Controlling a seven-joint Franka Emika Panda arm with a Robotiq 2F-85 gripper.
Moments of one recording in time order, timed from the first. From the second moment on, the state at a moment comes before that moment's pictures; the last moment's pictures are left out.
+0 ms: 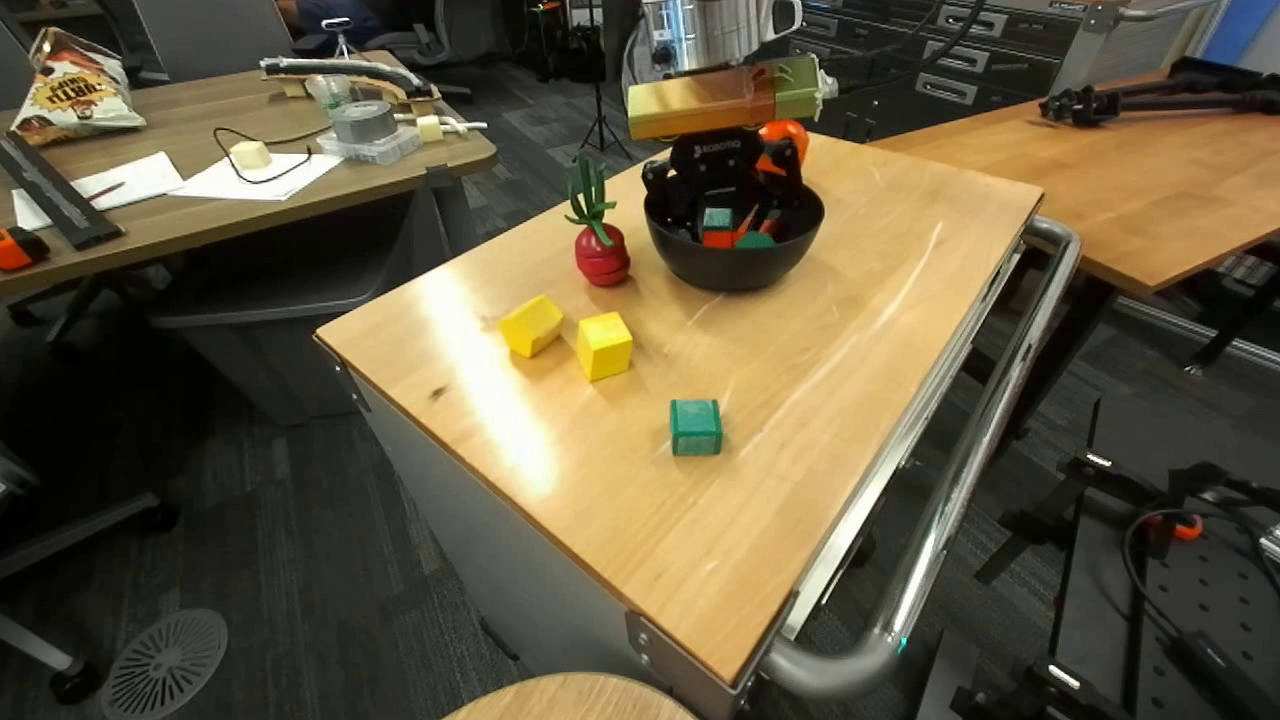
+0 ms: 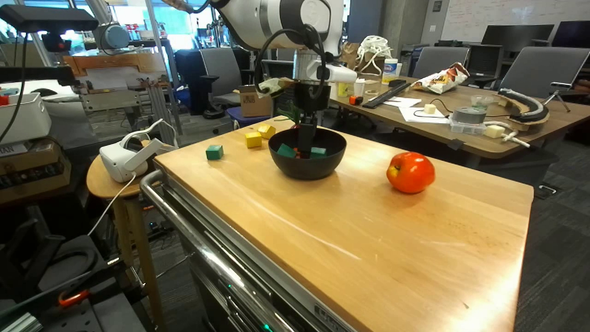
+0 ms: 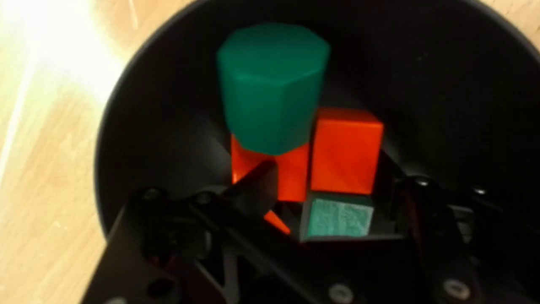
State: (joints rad) arm 0.07 0.41 -0.11 -1.84 -0.03 2.08 0.95
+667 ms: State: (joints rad) arm 0.07 0.44 -0.12 -1.85 -0.04 2.20 0.97
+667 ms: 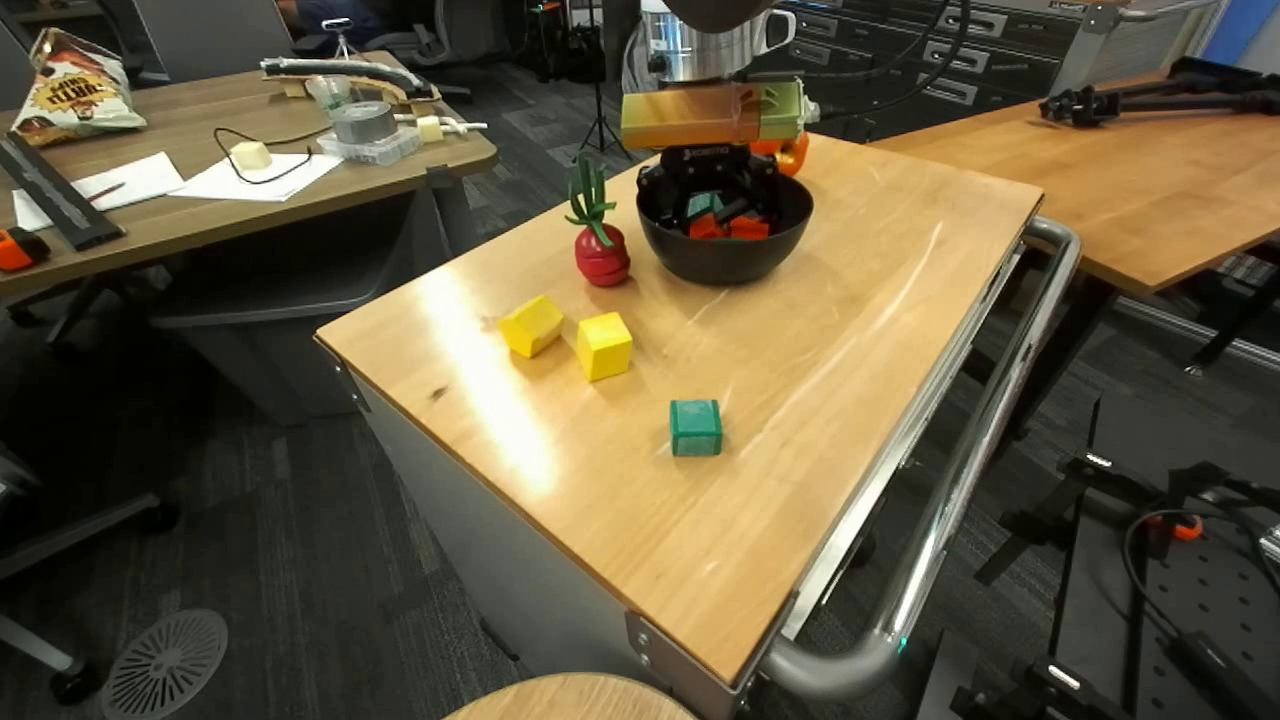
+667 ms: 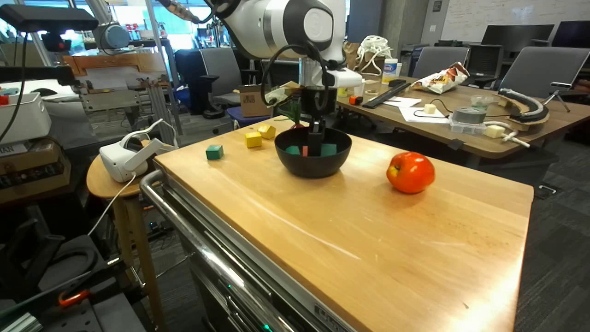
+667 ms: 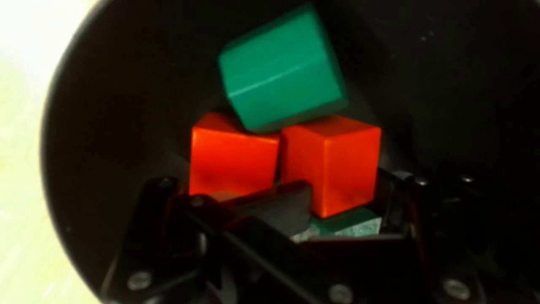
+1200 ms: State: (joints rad) arm 0.06 0.30 -0.12 -1.88 -0.03 2.24 0.93
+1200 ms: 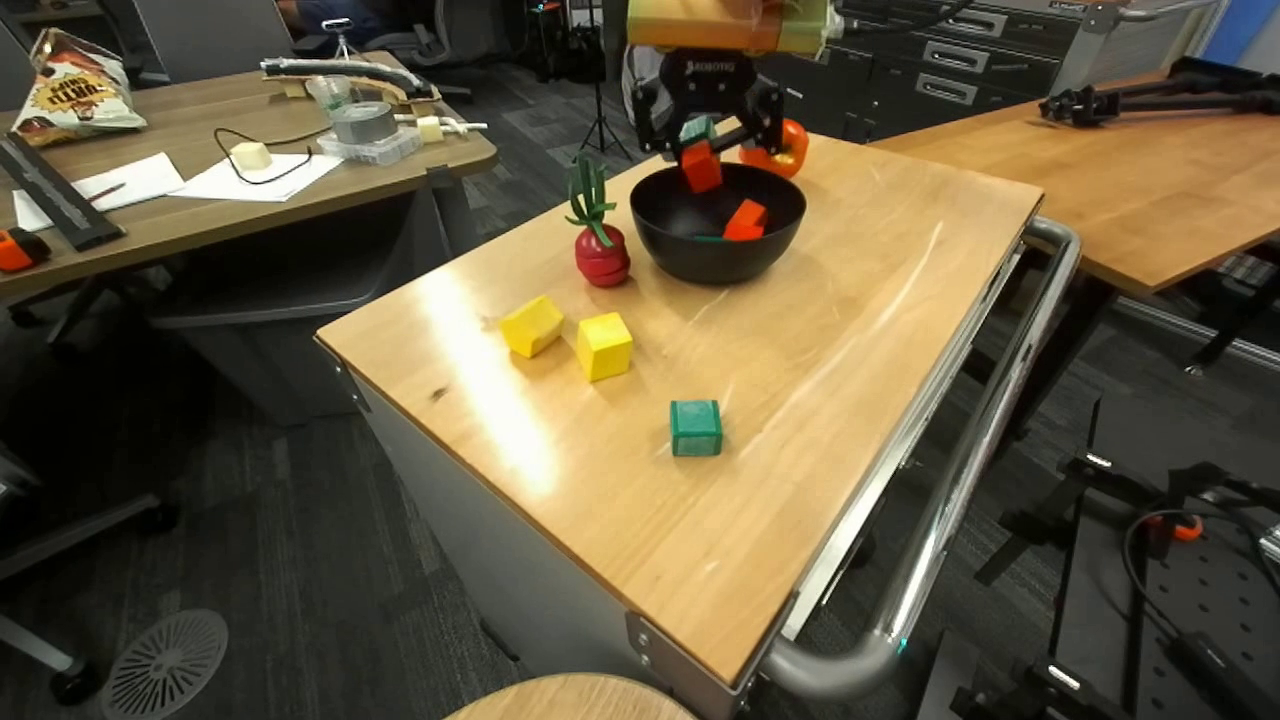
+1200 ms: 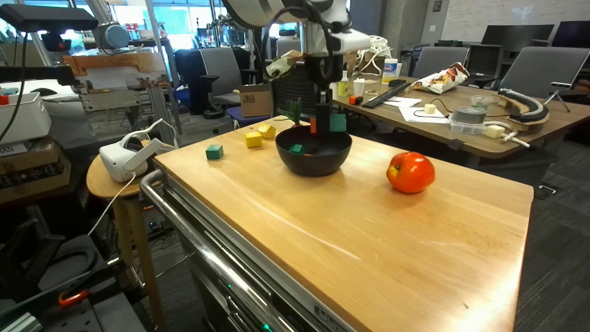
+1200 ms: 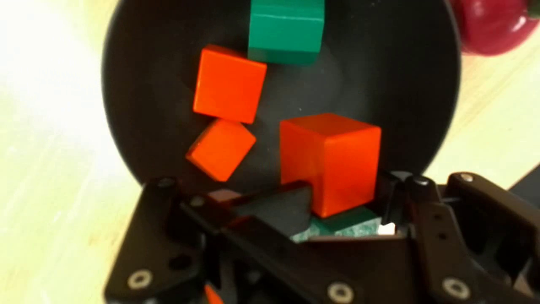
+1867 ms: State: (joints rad) arm -0.10 0.00 -0.15 -2.17 -0.05 2.22 0.90
